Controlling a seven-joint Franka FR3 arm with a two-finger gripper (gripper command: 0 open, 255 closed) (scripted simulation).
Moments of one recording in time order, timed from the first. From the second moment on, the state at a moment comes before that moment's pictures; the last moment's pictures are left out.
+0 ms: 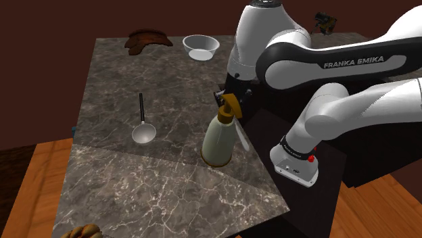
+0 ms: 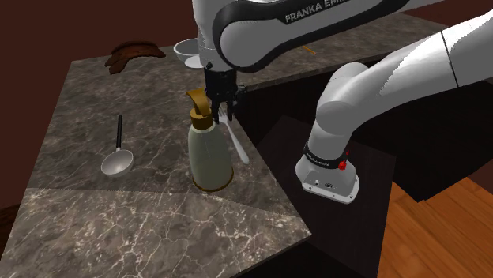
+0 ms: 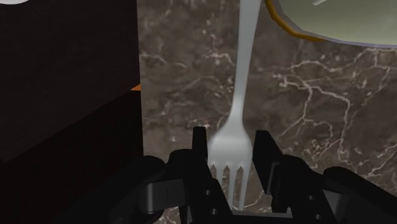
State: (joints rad) arm 0.06 -0.85 0.50 -2.78 0.37 2.02 0.84
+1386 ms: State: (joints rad) arm -0.11 -0.60 0.41 -2.48 0.21 1.97 0.75
